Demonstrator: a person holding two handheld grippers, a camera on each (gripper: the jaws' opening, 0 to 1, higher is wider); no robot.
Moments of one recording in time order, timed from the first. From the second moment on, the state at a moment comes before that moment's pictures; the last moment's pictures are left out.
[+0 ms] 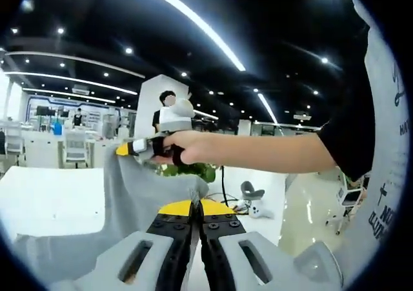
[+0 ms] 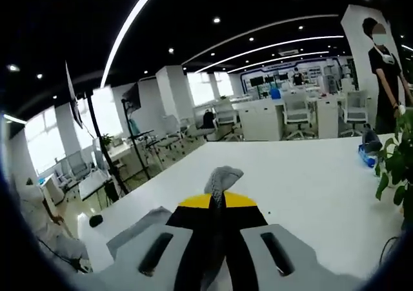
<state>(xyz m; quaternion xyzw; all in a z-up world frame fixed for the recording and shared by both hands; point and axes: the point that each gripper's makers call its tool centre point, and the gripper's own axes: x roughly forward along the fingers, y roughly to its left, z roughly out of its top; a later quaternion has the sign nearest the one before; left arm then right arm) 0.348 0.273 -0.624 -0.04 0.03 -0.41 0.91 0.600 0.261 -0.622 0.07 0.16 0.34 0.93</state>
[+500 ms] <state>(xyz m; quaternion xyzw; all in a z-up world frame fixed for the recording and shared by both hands) 0.340 0.344 -0.609 -0.04 0.01 -0.37 0.93 0.598 0.349 -0.602 0.07 0.15 0.38 0.91</state>
